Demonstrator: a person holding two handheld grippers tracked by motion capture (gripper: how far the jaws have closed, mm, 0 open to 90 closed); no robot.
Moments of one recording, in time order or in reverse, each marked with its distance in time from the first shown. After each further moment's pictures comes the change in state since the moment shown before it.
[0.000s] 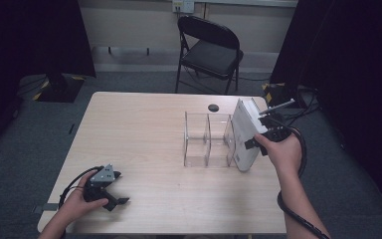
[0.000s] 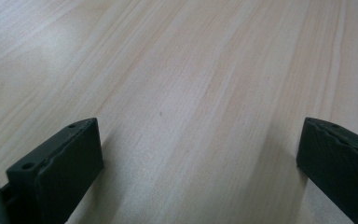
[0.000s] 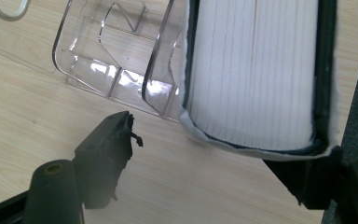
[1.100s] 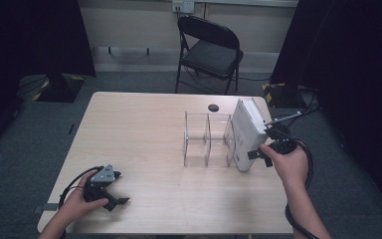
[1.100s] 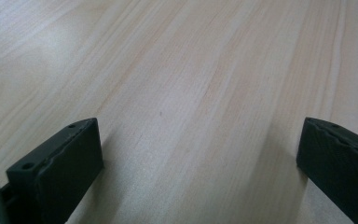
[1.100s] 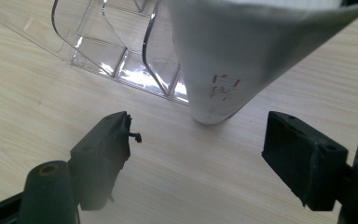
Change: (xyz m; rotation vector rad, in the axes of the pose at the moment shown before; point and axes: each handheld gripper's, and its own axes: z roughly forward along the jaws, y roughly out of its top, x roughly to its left) left arm 0.000 0.000 0.000 -0.003 0.002 -0.001; right arm -0.009 -0.032 0.005 -0.024 0.056 -0.016
